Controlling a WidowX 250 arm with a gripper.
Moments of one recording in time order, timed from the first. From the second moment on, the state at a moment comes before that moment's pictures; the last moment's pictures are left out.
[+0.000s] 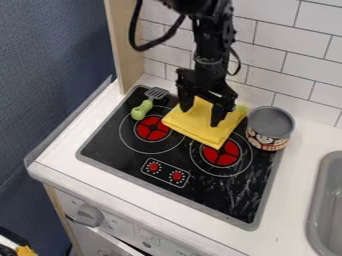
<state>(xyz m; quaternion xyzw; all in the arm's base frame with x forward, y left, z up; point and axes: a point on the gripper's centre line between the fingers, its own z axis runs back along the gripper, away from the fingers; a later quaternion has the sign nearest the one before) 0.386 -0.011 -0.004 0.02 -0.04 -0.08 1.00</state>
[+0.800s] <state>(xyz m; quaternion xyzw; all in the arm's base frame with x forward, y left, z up) 0.351 -0.008 -0.014 0.01 -0.03 -0.05 1.00</state>
